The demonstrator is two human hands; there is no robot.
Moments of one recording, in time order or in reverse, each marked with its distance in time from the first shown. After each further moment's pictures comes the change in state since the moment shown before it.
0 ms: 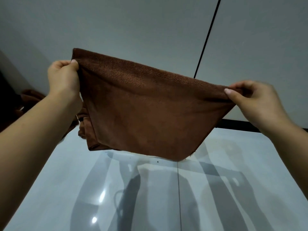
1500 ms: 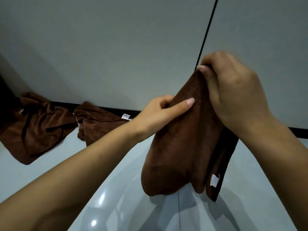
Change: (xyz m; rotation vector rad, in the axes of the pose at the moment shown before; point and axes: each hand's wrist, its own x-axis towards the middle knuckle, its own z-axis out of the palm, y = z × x) left_hand -0.132 -0.015 0.065 0.115 -1.063 -0.076; right_hand -0.021 -0.064 0.016 -0.327 0.302 -0.841
